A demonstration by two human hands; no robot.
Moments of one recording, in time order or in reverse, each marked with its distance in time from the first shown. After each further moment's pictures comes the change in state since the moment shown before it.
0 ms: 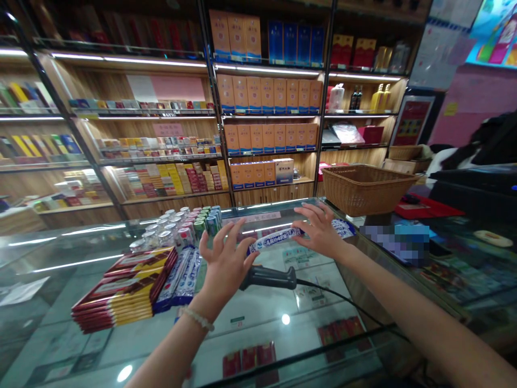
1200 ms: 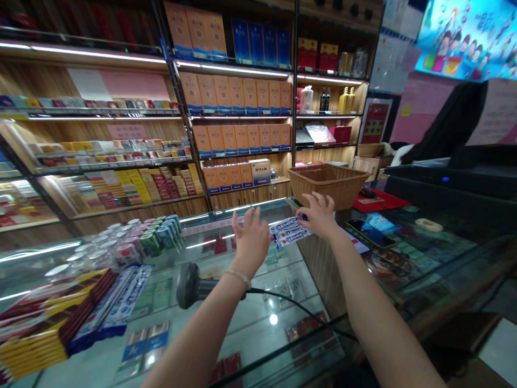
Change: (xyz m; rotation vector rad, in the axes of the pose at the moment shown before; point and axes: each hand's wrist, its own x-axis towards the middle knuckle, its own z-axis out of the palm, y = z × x) left_hand 0.104 0.137 0.077 -0.047 -0.284 -0.009; right_hand -0.042 0.118 -0.032 -0.079 -0.392 0.498
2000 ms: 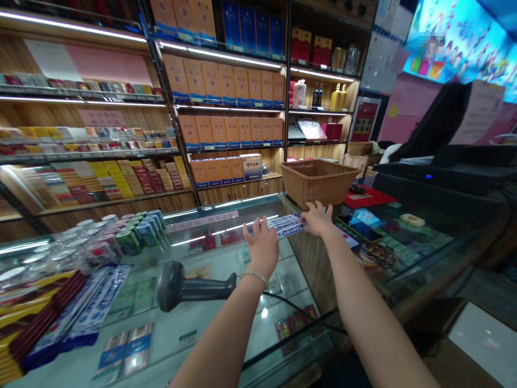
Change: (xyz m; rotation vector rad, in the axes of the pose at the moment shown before) left_hand -0.014 0.050 0.057 -0.147 -0.075 -0.100; right_hand -0.013 0.026 0.028 -0.144 -0.379 0.186
